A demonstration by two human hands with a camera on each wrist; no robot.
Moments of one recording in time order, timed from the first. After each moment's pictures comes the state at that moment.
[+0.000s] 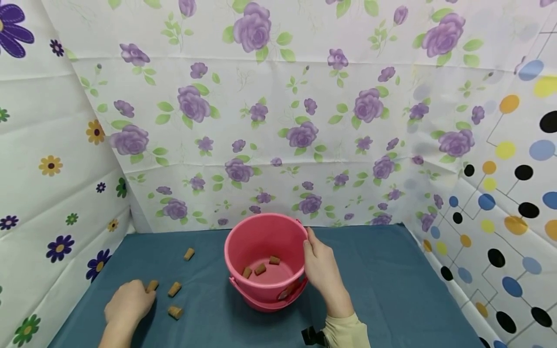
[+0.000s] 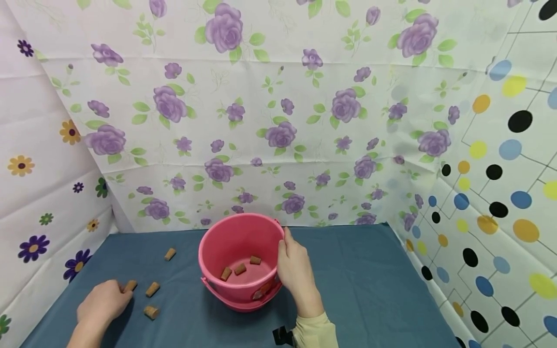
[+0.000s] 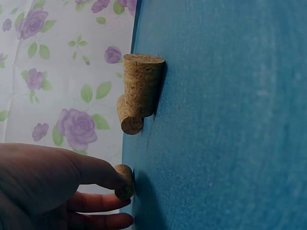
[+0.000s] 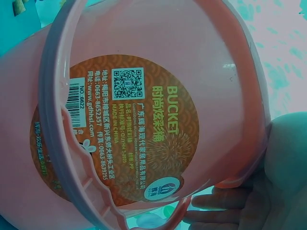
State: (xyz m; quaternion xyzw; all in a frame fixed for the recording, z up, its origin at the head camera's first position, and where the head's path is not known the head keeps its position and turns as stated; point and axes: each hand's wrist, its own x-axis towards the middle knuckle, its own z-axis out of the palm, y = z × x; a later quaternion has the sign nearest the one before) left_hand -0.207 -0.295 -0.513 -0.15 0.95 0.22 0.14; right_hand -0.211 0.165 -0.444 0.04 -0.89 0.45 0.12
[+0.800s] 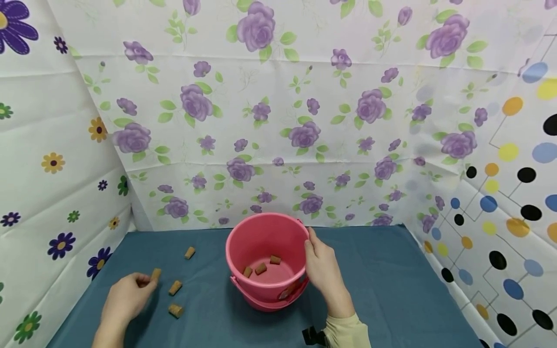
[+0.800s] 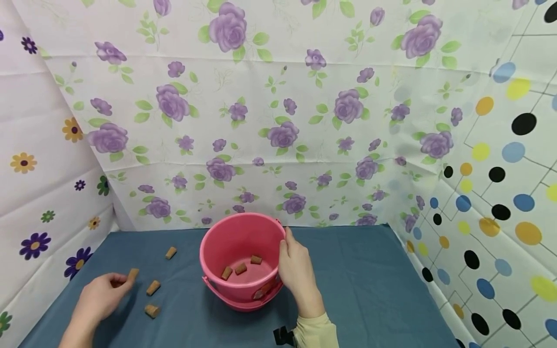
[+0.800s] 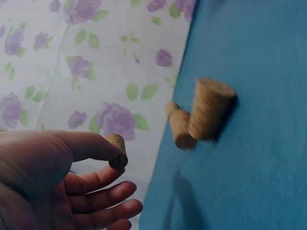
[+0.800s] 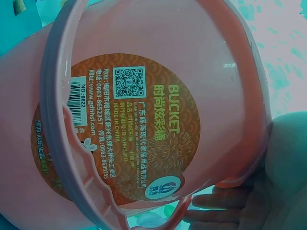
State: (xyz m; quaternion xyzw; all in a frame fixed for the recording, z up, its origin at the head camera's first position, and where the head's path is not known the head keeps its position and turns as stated) left_hand -0.199 -0.297 -0.493 -0.14 0.94 0.31 0.07; right_hand -0.212 0.165 -0.446 0.04 -0.89 0.45 0.12
